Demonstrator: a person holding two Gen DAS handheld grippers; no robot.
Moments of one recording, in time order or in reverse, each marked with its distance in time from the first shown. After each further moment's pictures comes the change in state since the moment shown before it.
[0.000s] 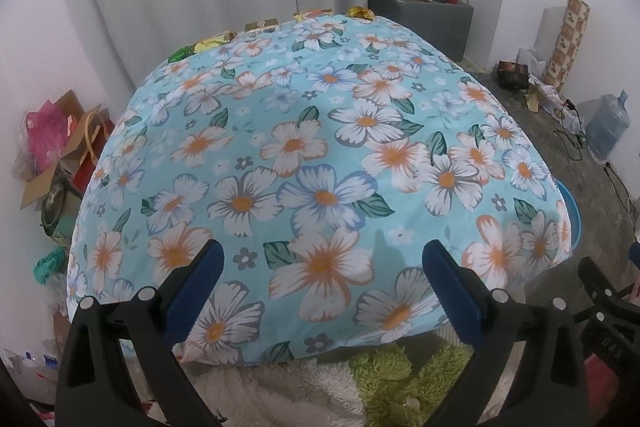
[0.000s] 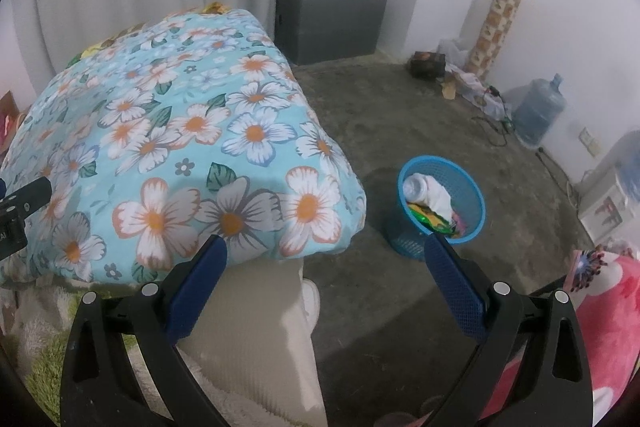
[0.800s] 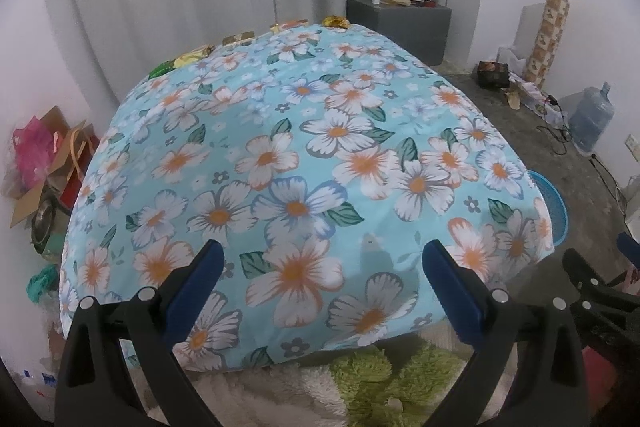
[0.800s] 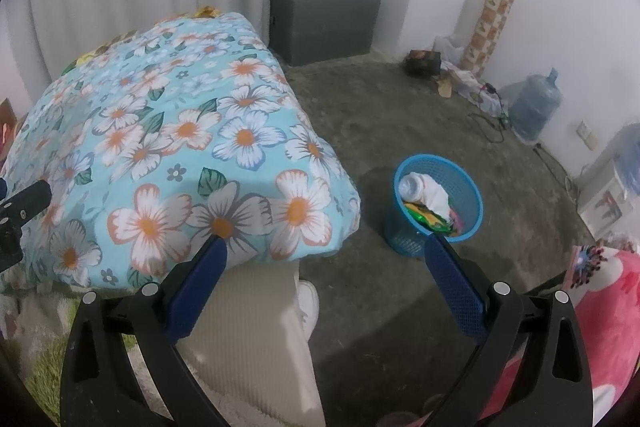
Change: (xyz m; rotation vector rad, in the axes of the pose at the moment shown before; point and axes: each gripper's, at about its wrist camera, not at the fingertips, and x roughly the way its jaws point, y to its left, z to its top) left arm -0.007 -0.014 0.004 0.053 -0.032 -0.061; right arm 0.000 -0.012 0.003 0.019 -0.002 -0.001
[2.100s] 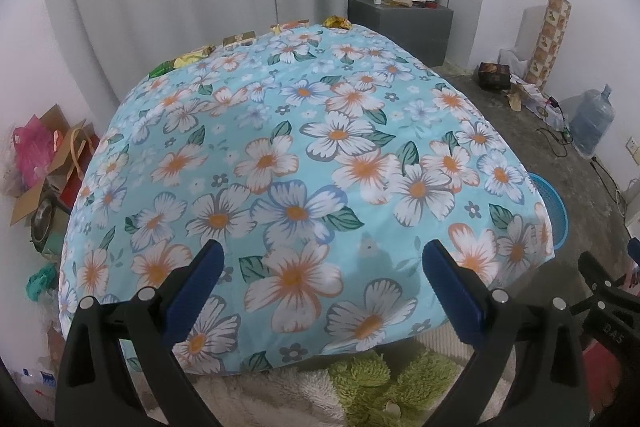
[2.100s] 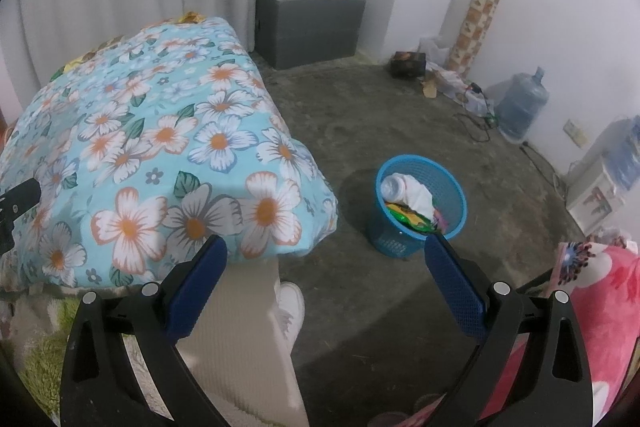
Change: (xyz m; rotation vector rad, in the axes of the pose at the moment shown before) left arm 0.003 0.001 0.004 -0.013 0.005 0.008; right arm -0.004 -0.015 -0.003 0.022 -0.012 -0.045
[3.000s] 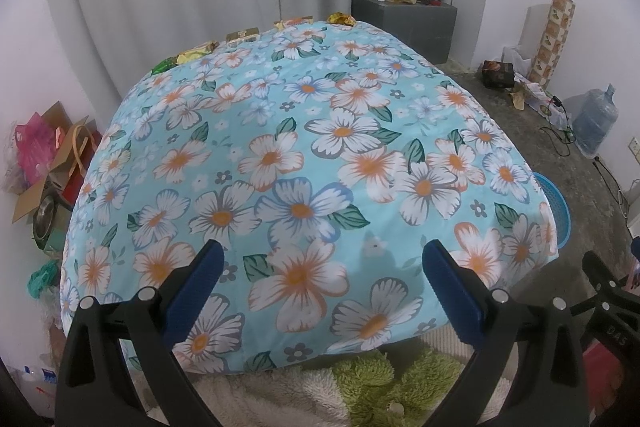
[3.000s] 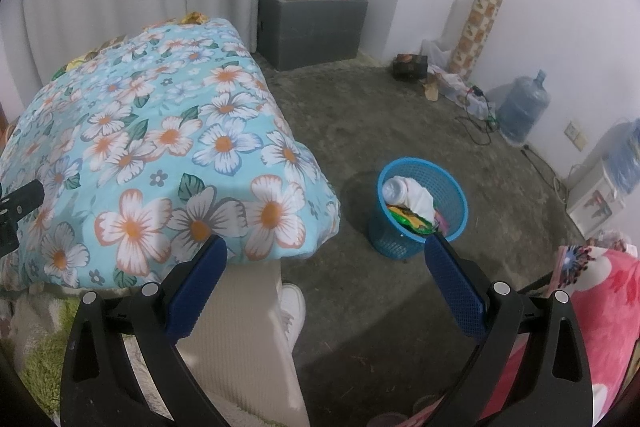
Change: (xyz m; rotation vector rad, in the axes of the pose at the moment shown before) left arm 0.002 0.001 0.000 -0.001 0.002 0.001; right arm 0.002 0.002 0.002 -0.010 -0.004 0.003
